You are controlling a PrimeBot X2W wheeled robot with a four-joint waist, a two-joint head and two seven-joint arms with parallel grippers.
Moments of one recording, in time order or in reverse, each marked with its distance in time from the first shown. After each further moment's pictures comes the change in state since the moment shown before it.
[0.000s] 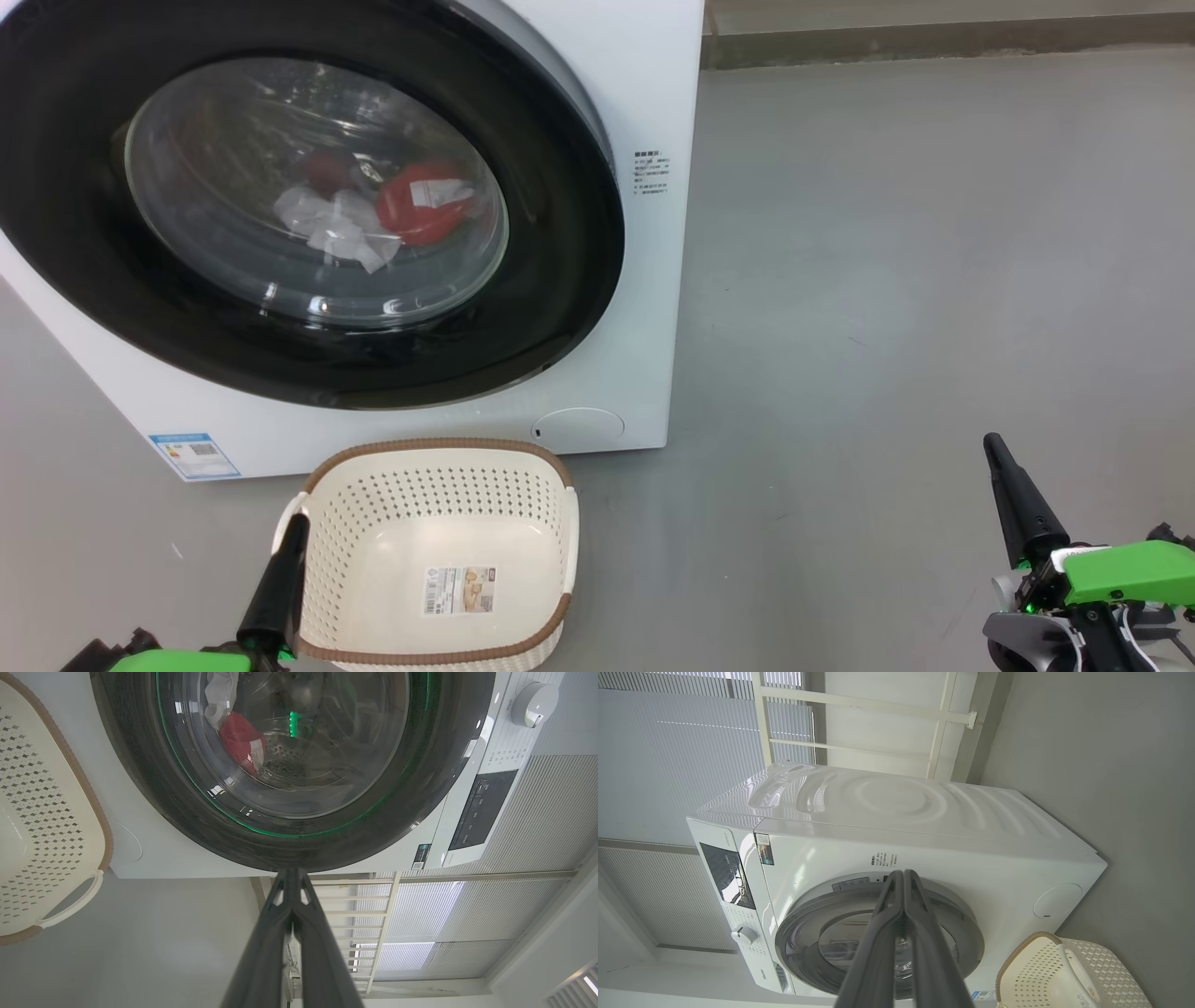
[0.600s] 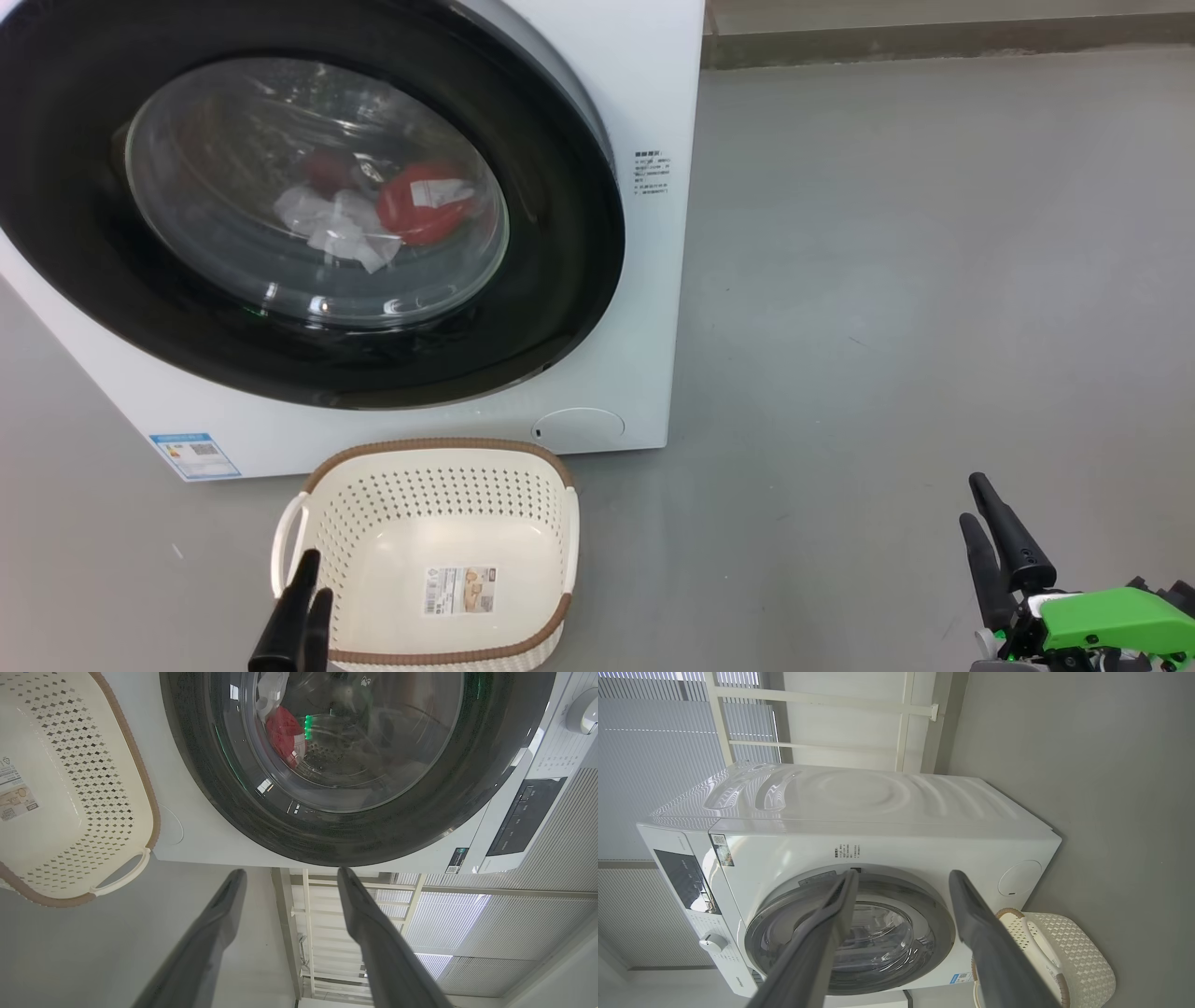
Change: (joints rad) left arm 0.050 -0.019 -0.009 0.057 0.005 0.001 -0.007; right arm 0.051 0.022 0.014 0.063 0.000 0.000 -0.008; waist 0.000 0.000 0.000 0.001
